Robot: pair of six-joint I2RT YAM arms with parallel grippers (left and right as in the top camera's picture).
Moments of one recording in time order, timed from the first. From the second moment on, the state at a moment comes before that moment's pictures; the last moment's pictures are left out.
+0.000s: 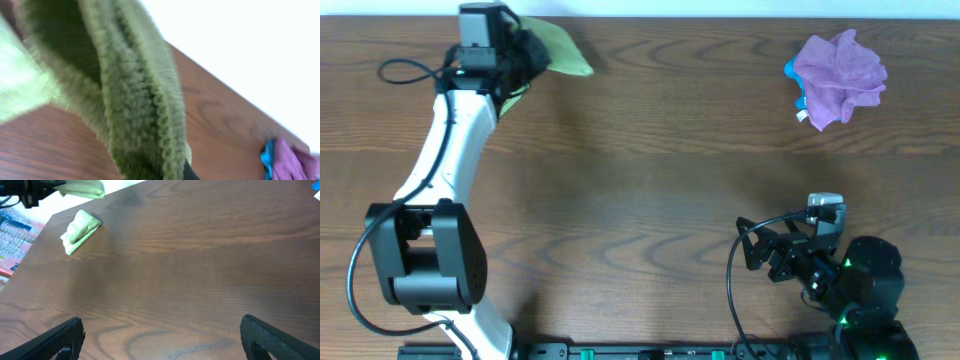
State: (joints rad) left arm 0.00 1.88 1.54 -0.36 0.27 -0.65; right arm 0.07 0.44 0.55 -0.64 -0.39 0.33
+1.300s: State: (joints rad) left arm 0.16 2.06 1.57 -0.49 -0.03 -0.56; right arm 0.07 0.44 0.55 -0.64 -0.39 0.33
